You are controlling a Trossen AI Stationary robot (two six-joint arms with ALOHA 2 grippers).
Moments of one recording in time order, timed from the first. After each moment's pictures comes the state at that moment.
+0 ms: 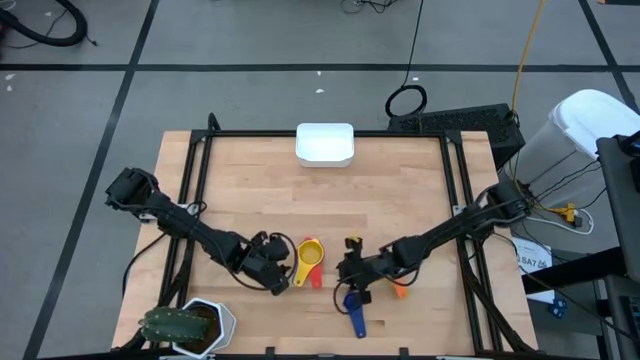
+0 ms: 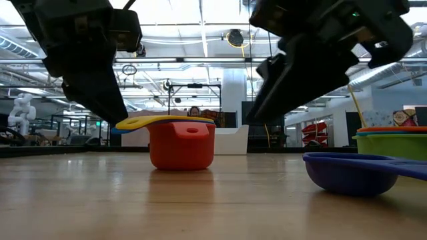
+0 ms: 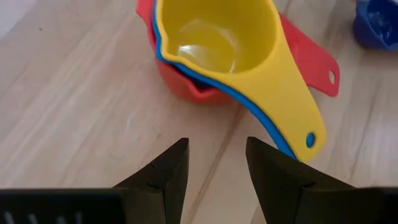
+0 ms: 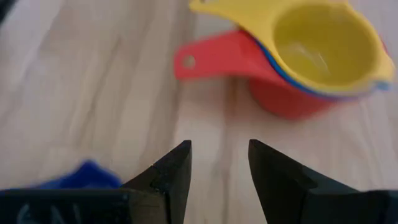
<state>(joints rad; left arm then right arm) -0.49 1.58 0.87 -0.34 -0.34 -0.91 0.41 1.75 0.96 -0.04 0.20 0.20</state>
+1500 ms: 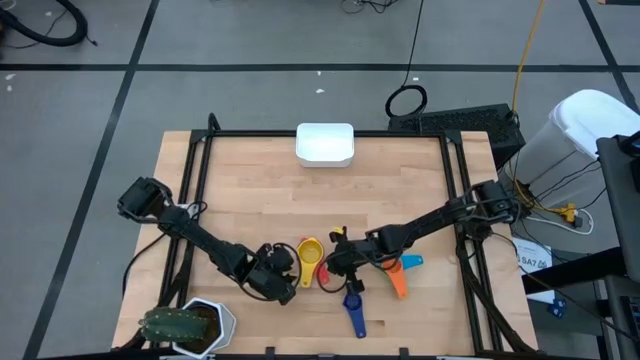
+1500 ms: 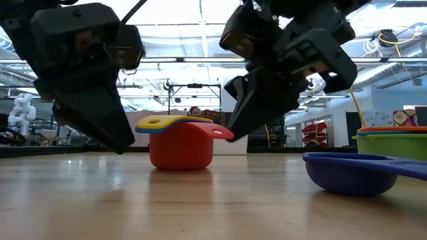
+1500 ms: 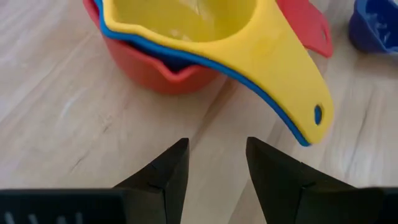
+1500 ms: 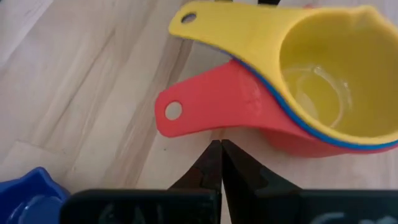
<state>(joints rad) -0.54 1.73 0.87 -0.17 -0.37 -1.04 0.27 1.84 1.01 -0.01 -0.04 -0.02</state>
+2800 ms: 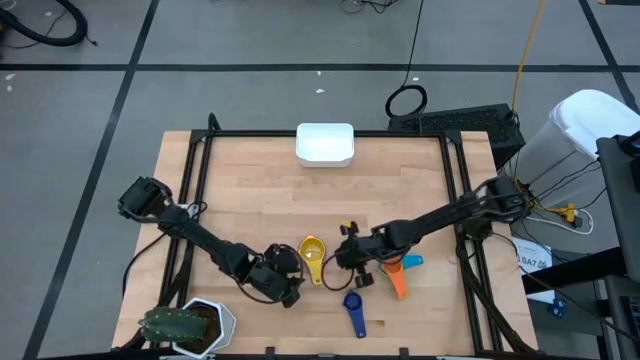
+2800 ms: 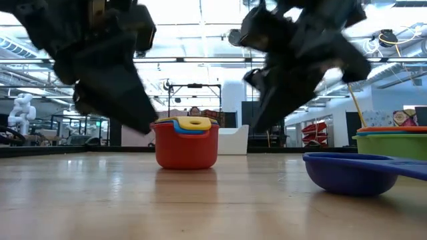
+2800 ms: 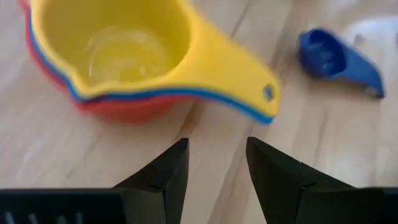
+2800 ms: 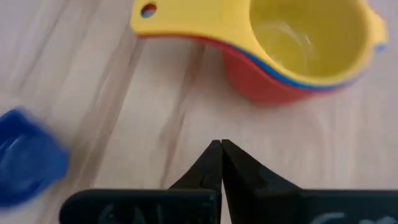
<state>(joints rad) -0.53 1.73 0.89 -0.06 -0.38 -0.93 0.27 1.74 1.01 -0.25 0.06 -0.02</state>
